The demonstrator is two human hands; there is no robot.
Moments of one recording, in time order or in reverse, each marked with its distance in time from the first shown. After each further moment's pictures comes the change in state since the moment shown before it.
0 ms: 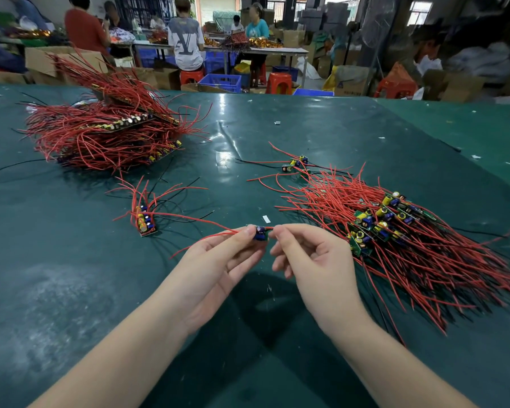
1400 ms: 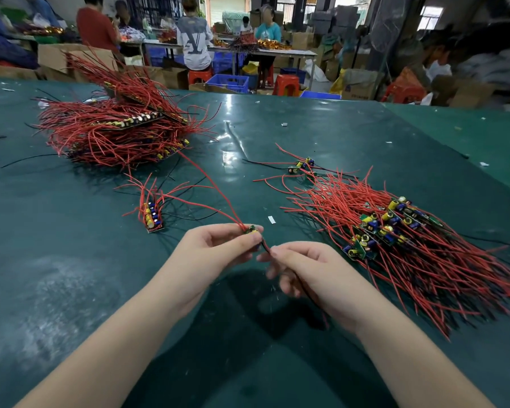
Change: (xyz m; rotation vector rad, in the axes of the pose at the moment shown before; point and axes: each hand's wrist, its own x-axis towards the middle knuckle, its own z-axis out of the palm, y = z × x) left_hand -0.003 0.012 -0.008 0.447 -0.023 0.144; right_hand 0.010 -0.004 -0.016 -0.061 -0.402 0.421
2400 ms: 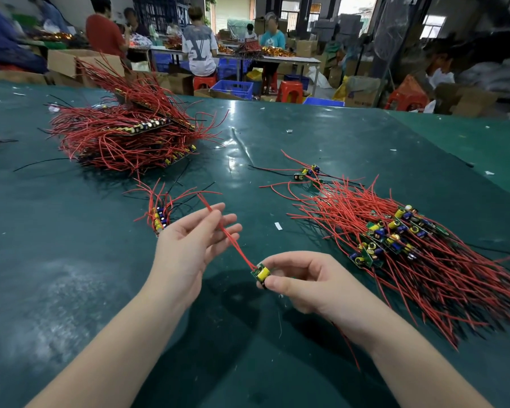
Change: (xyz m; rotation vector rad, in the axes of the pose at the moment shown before) left_hand 0.014 0.004 -0.021 -0.258 0.337 0.130; right_hand -0.004 0.003 0.003 0.034 -0.162 -0.054
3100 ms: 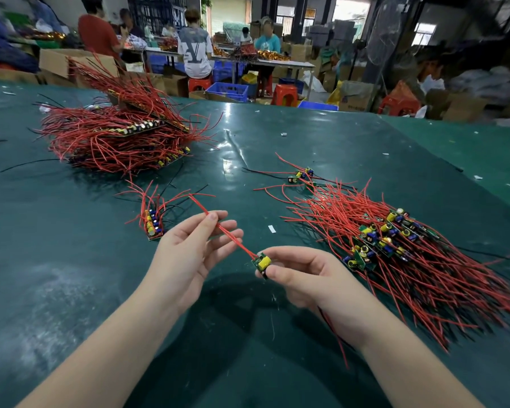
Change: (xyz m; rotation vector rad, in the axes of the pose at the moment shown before) left_hand -0.004 -0.001 0.009 -0.089 -0.065 -0.049; right_hand 0.000 -0.005 -0.004 0.113 0.028 -0.040
